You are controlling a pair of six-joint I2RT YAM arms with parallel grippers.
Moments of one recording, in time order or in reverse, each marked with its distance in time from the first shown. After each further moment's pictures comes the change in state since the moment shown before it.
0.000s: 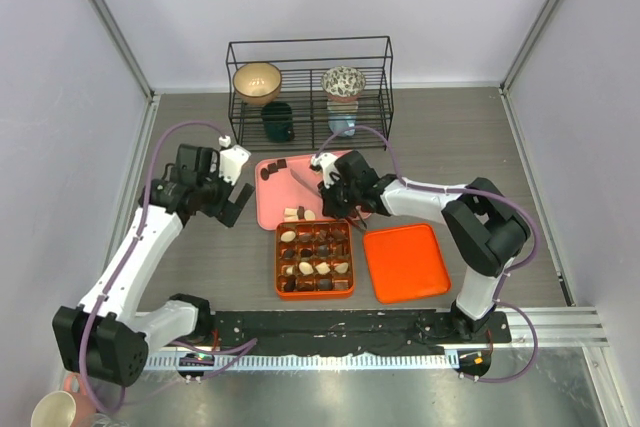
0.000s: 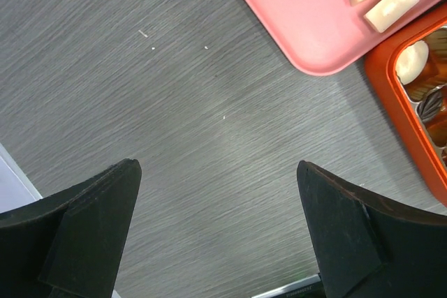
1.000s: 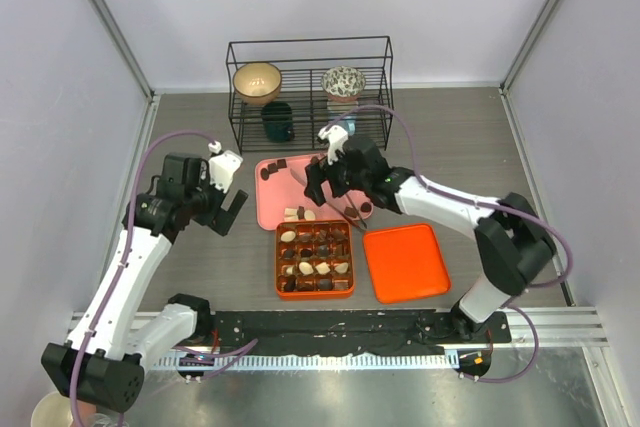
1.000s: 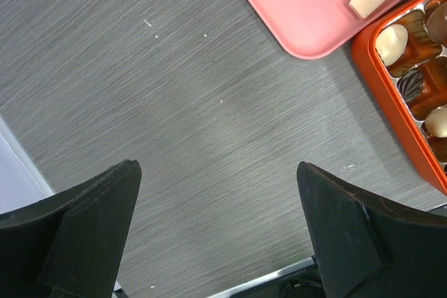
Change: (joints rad) left arm 0.000 -0.149 0.003 -0.084 0.006 -0.010; right arm 0.005 -0.124 0.065 0.012 0.099 0.079
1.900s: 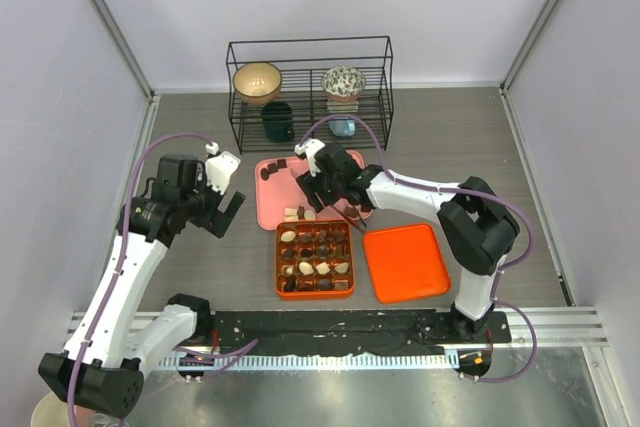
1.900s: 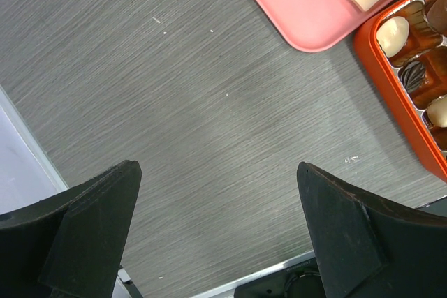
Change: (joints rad) left arm 0.000 -0.034 0.027 -0.049 -0.013 0.021; right arm 0.074 0.166 0.124 -0.133 0.172 -0.076
